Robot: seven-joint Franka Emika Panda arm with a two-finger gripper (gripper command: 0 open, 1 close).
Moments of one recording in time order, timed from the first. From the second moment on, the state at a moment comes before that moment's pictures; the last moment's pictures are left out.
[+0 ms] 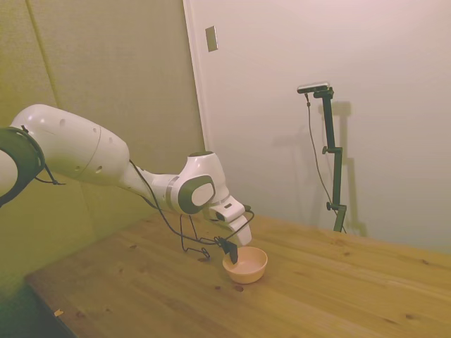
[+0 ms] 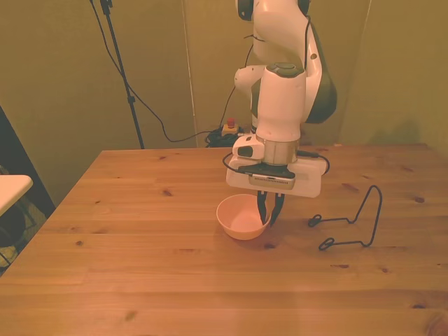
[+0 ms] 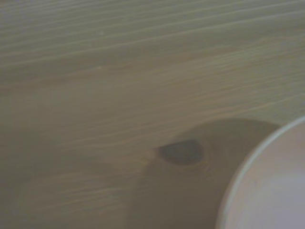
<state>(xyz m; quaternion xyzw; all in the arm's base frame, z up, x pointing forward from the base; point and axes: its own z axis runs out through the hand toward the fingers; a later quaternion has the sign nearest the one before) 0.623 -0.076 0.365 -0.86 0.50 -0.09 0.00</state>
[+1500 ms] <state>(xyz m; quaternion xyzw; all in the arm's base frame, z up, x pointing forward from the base) 0.623 -0.010 0.456 -0.86 0.33 0.01 0.40</state>
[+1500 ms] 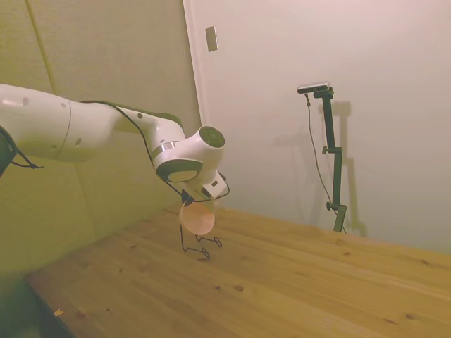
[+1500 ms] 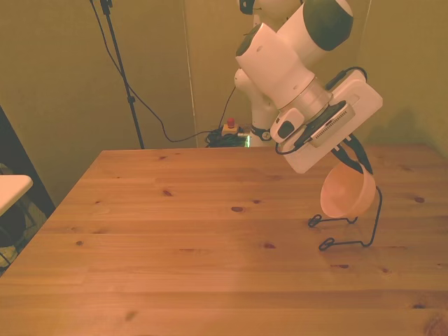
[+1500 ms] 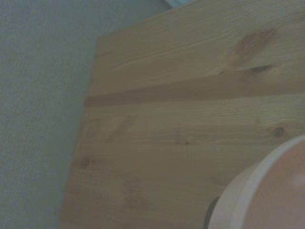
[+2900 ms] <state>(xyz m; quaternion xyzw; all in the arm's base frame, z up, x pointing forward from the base) 0.641 -0.011 0.400 -0.84 0.31 0.04 0.44</state>
